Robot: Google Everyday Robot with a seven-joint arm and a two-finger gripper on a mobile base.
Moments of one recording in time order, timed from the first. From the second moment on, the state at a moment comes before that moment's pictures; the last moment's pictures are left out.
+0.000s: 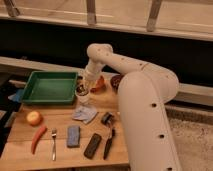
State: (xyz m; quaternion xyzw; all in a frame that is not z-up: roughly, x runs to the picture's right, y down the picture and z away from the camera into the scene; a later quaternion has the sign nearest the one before) arm -0.094 -0.017 0.868 -0.38 0.10 0.63 0.66
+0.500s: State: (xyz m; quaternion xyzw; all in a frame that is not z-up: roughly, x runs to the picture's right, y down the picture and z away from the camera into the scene) arm -0.100 -0.013 0.869 -0.39 0.10 0.63 0.67
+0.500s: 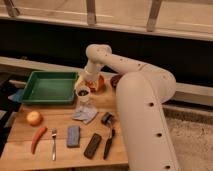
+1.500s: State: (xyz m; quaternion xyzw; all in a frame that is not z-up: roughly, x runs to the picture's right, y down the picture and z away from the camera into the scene) arm -0.080 0.014 0.898 -0.41 0.12 0.66 0.63
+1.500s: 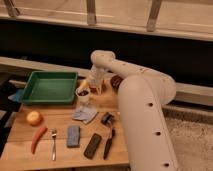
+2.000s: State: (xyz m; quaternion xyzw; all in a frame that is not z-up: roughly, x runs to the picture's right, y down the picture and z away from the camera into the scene) arm -0.084 0.010 0.901 -0.40 0.11 0.66 0.62
